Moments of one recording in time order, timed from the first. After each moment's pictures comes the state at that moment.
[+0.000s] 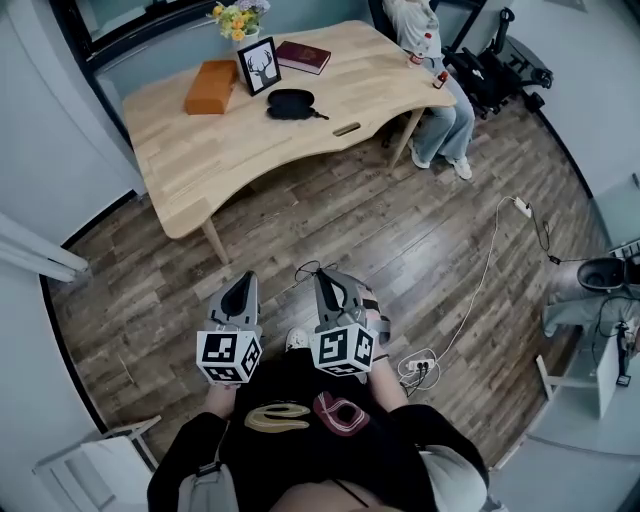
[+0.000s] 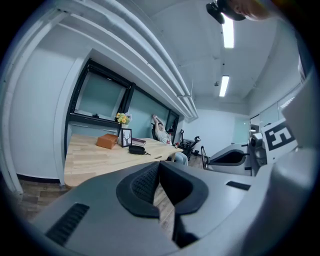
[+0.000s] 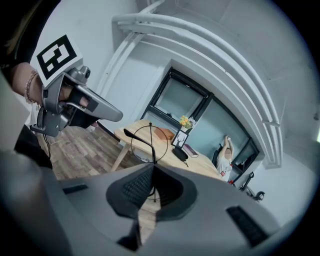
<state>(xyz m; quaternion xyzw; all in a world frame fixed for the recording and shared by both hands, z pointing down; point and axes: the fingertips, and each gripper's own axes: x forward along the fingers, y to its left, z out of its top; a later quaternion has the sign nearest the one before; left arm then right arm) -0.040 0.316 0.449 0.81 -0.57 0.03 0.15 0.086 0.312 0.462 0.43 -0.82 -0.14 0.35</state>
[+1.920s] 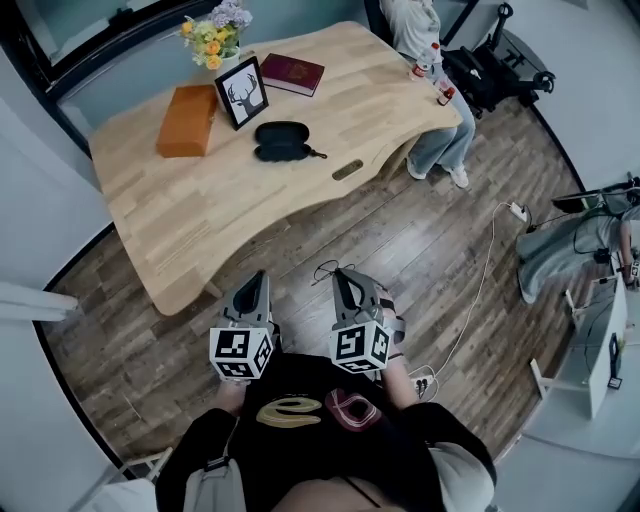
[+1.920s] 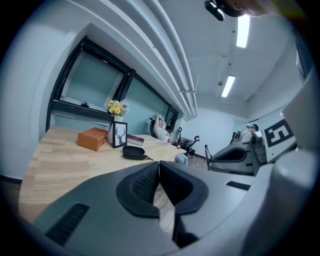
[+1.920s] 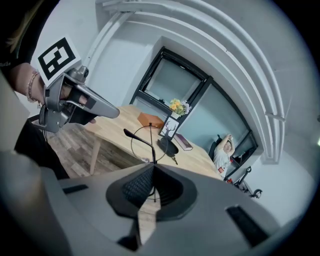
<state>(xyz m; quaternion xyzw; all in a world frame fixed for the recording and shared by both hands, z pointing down) -0.035 0.083 0.481 0.83 -0.53 0.03 0.19 0.106 0.090 0.483 0.46 -0.79 -0.11 0.40</state>
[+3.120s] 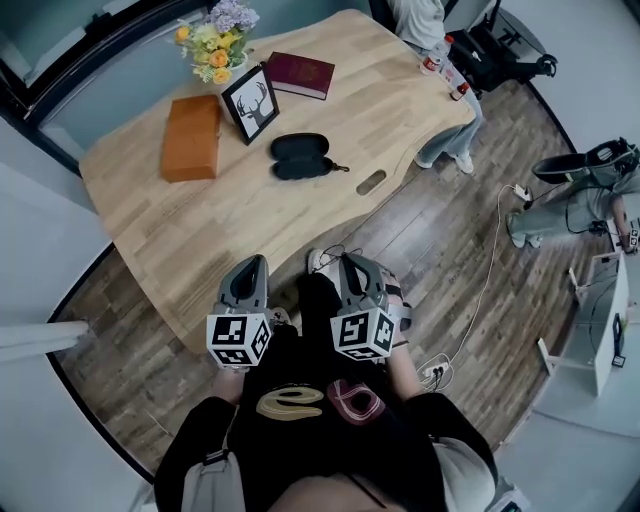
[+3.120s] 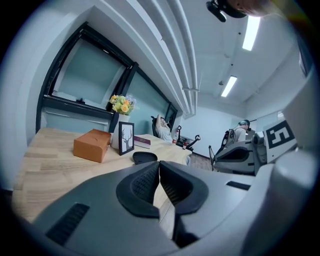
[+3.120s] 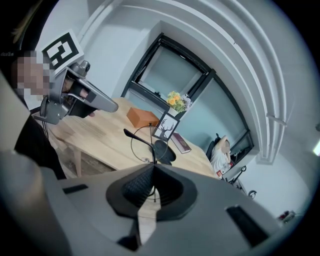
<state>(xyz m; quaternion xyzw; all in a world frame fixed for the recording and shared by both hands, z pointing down) -0.117 -0.052 0.488 0.84 -0.50 0.04 0.20 0.038 -0.032 0.489 0.49 -0.75 -0.10 0.43</state>
